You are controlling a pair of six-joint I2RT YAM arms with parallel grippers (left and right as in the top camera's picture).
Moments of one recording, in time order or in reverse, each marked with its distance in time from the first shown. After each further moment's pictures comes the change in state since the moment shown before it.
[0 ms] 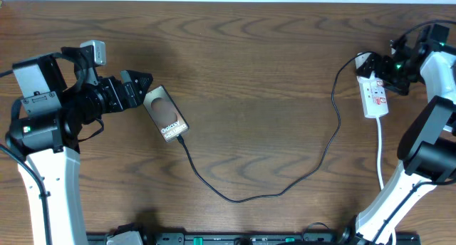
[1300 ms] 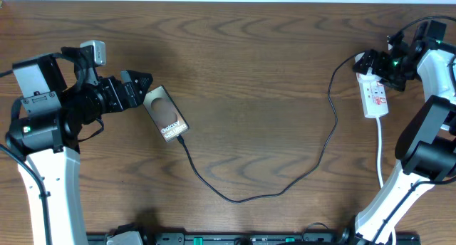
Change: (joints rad) left arm 0.000 0.000 0.000 0.000 0.000 0.000; right arm 0.030 0.001 0.011 0.019 -0.030 0.005
